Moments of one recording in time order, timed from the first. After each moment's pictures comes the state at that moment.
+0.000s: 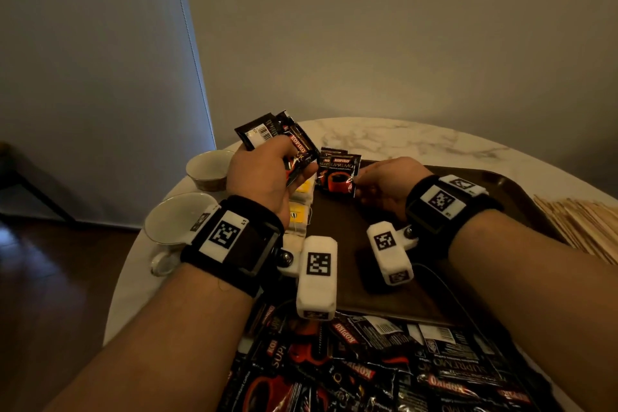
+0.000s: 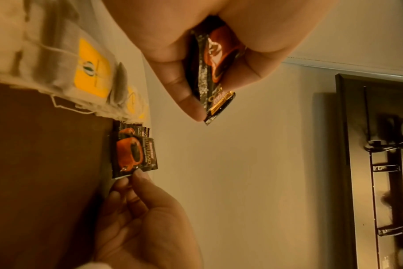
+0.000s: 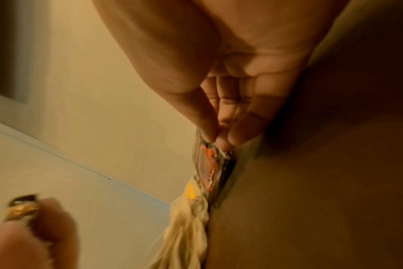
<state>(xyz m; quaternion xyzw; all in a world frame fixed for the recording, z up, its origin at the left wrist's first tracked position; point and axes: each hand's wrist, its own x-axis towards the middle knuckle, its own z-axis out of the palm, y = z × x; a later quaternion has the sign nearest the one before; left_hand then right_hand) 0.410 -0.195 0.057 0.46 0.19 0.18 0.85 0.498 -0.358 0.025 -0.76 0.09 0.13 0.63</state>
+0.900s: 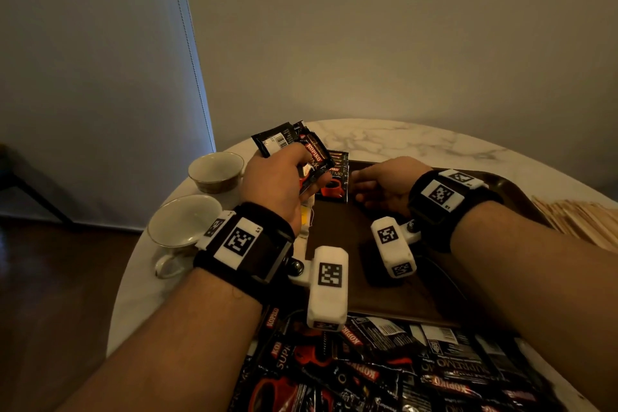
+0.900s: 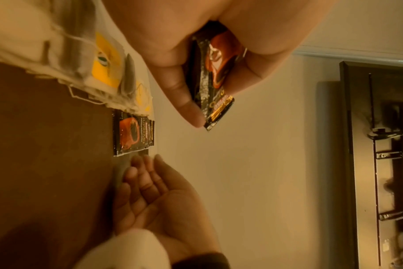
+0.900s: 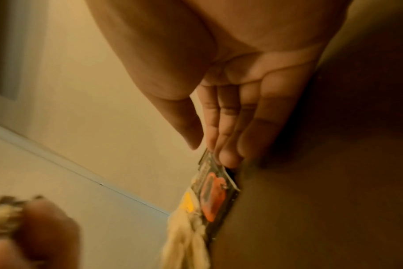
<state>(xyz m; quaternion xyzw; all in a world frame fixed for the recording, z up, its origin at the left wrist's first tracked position) 0.417 -0.199 0.046 0.46 0.17 0.14 0.86 0.501 -0.358 0.034 -0.78 0.10 0.17 0.59</state>
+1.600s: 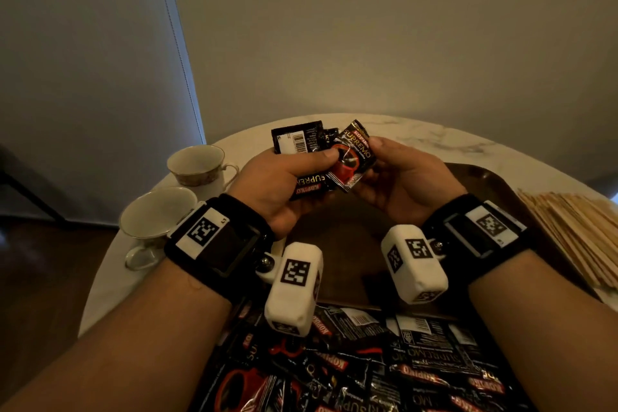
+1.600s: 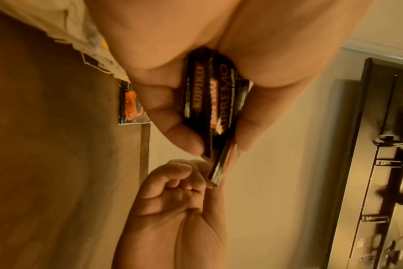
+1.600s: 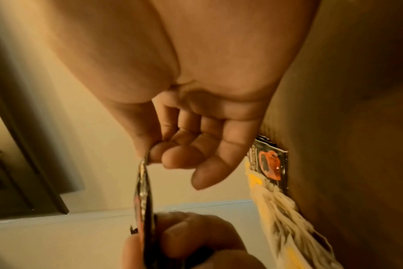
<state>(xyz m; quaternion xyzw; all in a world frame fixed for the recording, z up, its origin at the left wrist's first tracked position) 0.402 -0.213 0.047 0.56 0.04 -0.02 0.83 0.454 -0.393 0.036 -0.53 -0.05 0.17 0.83</state>
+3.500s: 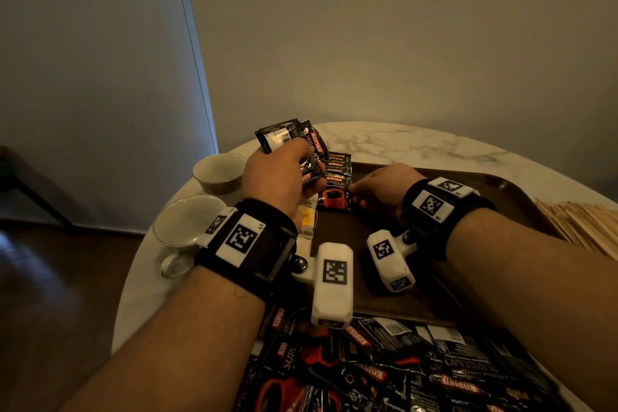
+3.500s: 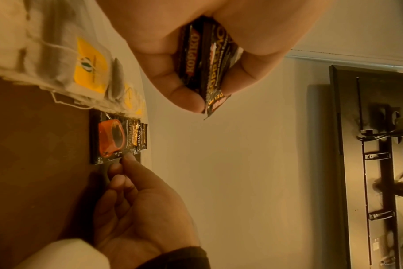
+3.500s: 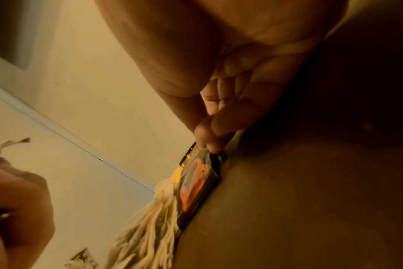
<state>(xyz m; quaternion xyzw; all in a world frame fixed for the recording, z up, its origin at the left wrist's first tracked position) 0.419 -0.192 0.049 0.51 0.18 0.14 0.83 0.503 -0.343 0.027 -0.85 0.10 0.16 0.49</state>
